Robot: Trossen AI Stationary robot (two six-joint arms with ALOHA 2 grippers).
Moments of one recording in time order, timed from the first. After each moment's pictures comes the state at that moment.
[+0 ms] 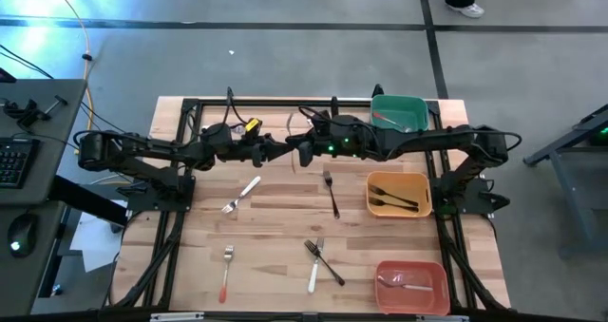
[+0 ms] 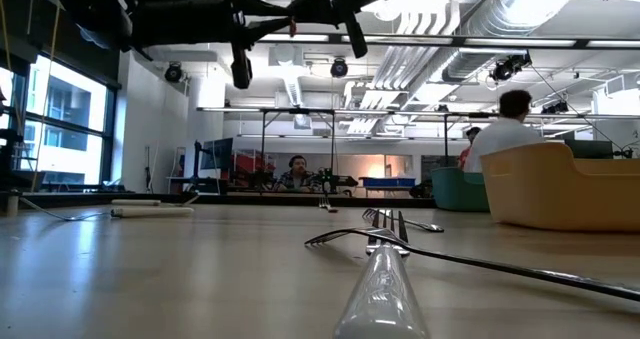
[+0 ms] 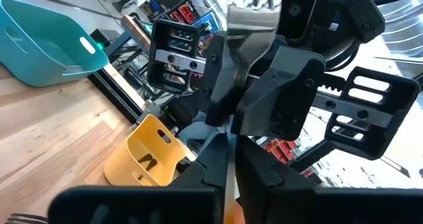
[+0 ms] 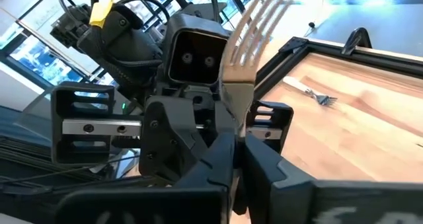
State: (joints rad) left arm 0.23 1.29 0.52 0.89 0.20 -0.91; right arm -0.10 1.63 1.27 0.12 0.12 0.67
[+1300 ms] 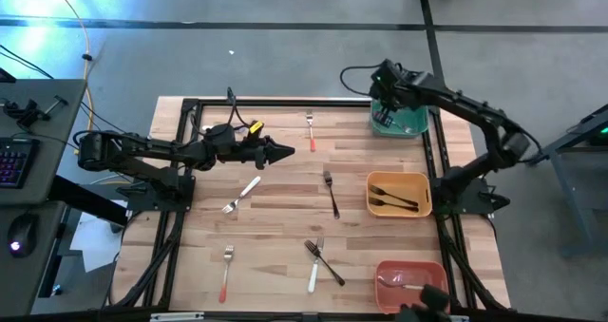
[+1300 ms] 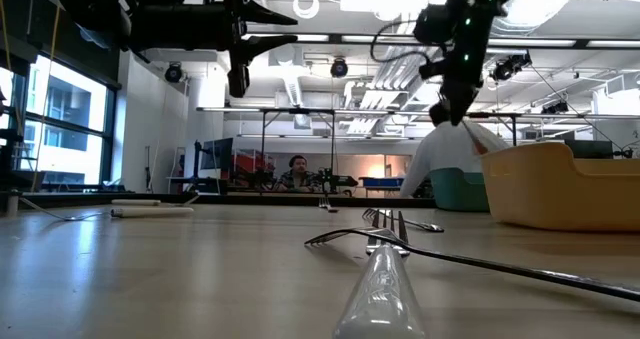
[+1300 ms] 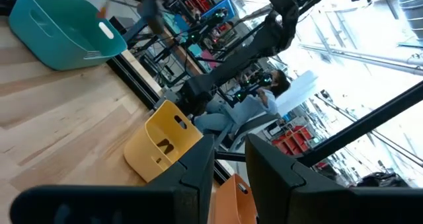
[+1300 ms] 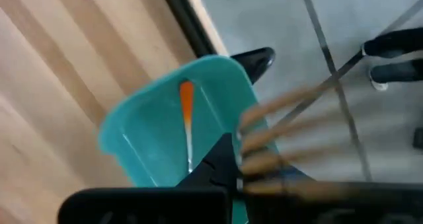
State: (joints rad) left arm 0.23 1.29 0.52 0.81 0.20 -0.89; right arm -0.74 1.47 1.26 -0.93 0.37 -0.34
